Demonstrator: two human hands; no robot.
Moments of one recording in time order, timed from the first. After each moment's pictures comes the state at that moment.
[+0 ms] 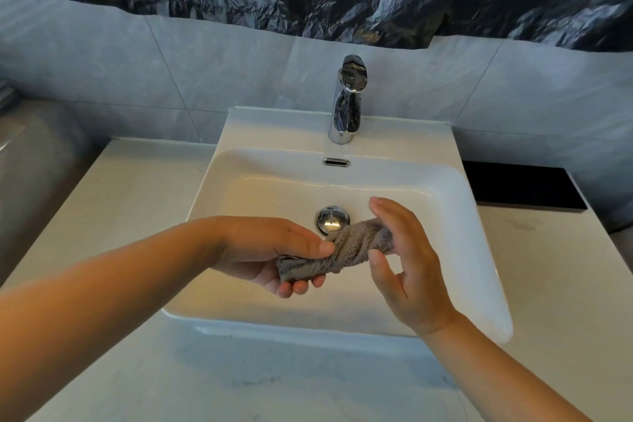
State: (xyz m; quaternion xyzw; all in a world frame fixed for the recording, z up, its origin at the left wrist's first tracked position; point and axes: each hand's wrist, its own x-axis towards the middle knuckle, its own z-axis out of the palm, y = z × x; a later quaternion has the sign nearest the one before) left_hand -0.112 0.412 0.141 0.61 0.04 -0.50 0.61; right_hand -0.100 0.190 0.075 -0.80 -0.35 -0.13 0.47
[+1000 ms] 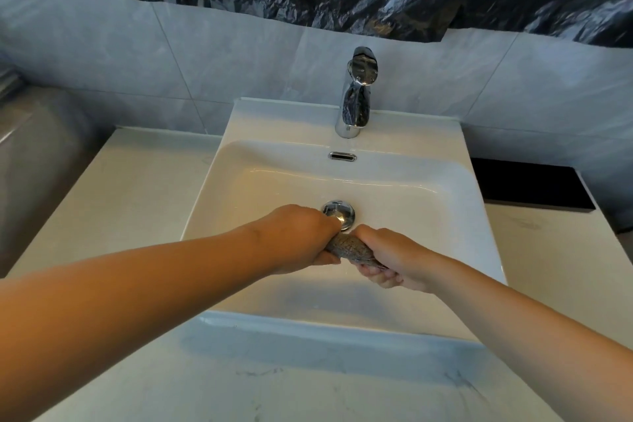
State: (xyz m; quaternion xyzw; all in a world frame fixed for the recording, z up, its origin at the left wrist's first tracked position) left_hand -0.104 0.386 0.118 0.97 -0.21 -0.14 0.03; right_hand -0.062 0.212 0.086 -0.74 -0.04 0.50 0.45
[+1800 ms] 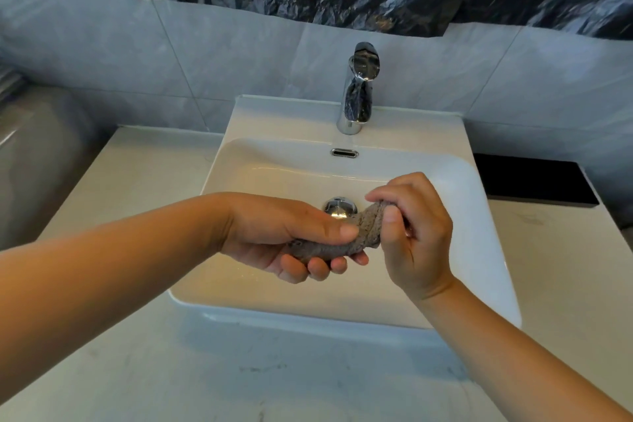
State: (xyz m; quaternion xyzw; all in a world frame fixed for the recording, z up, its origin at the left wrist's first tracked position) left_hand -0.112 0.407 0.167 0.52 0.01 -0.57 0.64; right_hand -0.086 0.216 0.106 -0.77 -0.32 -0.27 0.48
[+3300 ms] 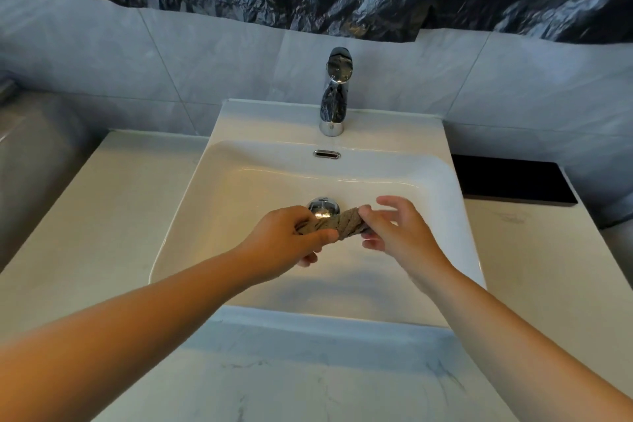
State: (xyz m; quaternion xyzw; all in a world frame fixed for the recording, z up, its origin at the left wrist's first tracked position) left_hand -0.129 0.362 0.112 0.84 0.08 -0.13 0.51; right_hand -0.067 0.178 0.085 -0.75 0.04 0.20 0.63
